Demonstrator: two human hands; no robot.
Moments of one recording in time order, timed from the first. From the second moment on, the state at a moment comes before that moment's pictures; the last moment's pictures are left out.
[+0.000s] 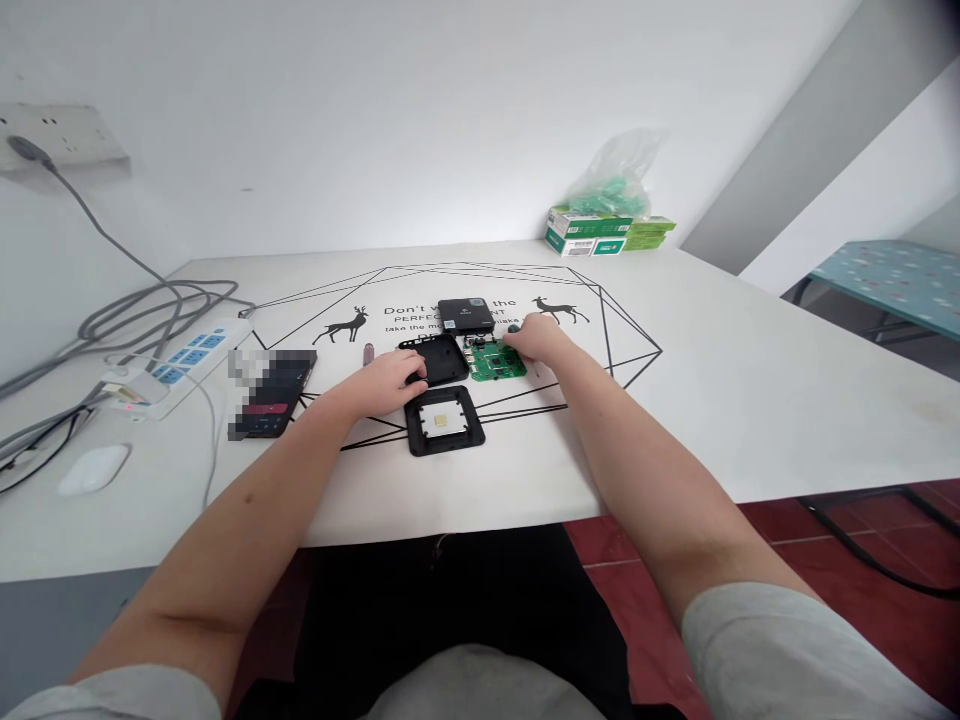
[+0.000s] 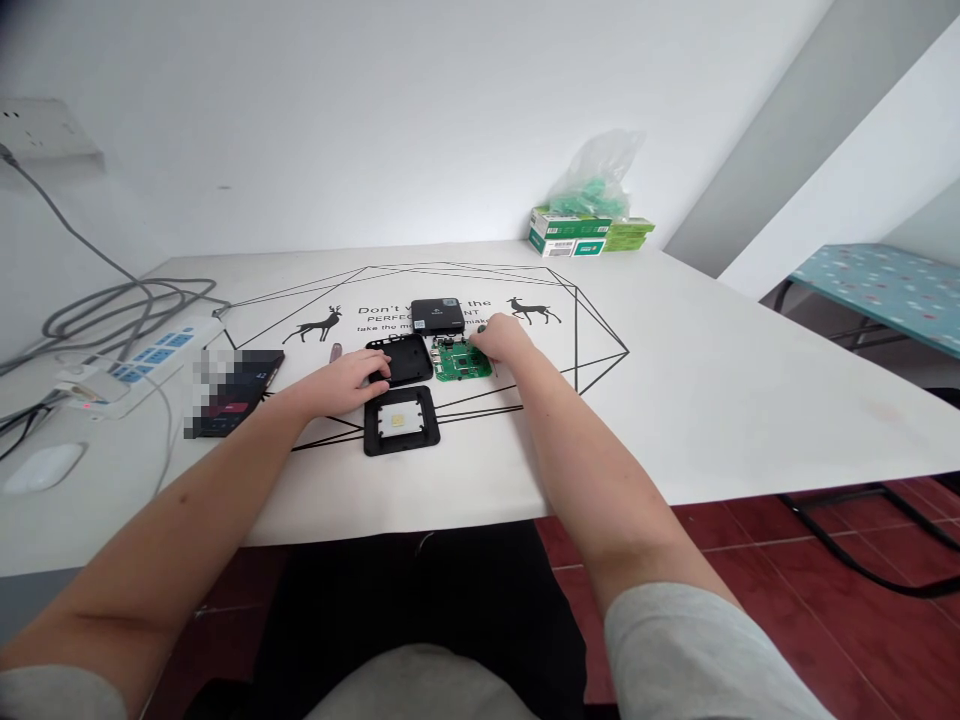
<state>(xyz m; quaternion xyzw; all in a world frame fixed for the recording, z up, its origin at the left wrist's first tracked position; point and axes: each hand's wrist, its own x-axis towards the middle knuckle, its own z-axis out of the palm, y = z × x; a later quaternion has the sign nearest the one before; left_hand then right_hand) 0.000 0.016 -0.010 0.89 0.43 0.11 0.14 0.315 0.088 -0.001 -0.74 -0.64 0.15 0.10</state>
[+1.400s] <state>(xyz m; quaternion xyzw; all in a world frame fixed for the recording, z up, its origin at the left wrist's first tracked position) 0.028 -0.018 0.010 0.91 0.39 0.06 0.14 0.276 0.044 0.014 -0.49 -0.71 0.26 0.43</state>
